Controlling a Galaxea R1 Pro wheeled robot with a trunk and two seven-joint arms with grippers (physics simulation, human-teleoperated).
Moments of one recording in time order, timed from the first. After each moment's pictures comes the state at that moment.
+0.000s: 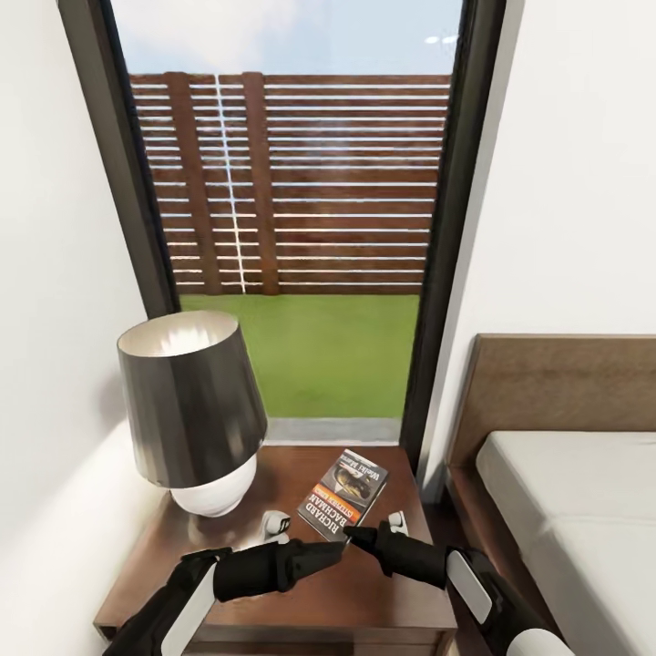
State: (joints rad) left arm -0.36 0.05 -0.31 -0.98 0.59 0.56 -1.26; right arm -0.50 -0.01 0.05 -0.57 -0.62 0.76 0.87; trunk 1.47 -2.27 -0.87
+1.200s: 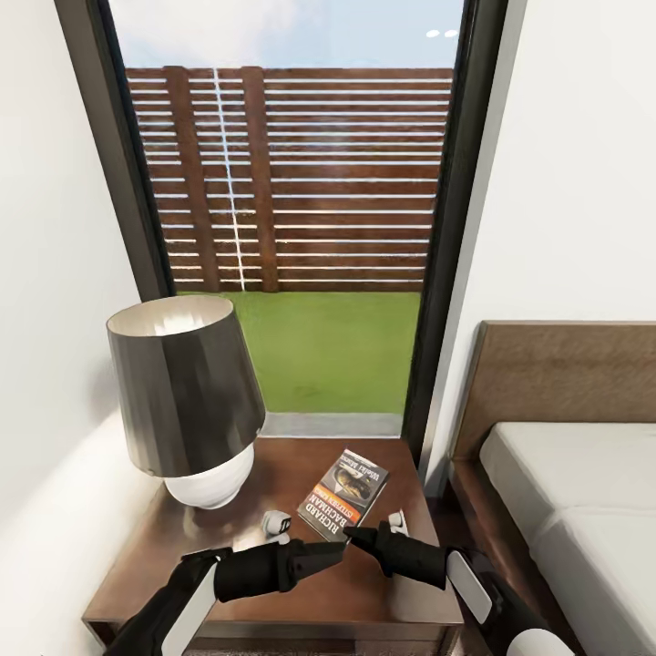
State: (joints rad) left arm -0.36 0.05 -0.31 -0.98 0.59 0.56 -1.26; right arm -0.50 -0.01 0.05 -0.57 -0.62 0.76 0.87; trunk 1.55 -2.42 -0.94
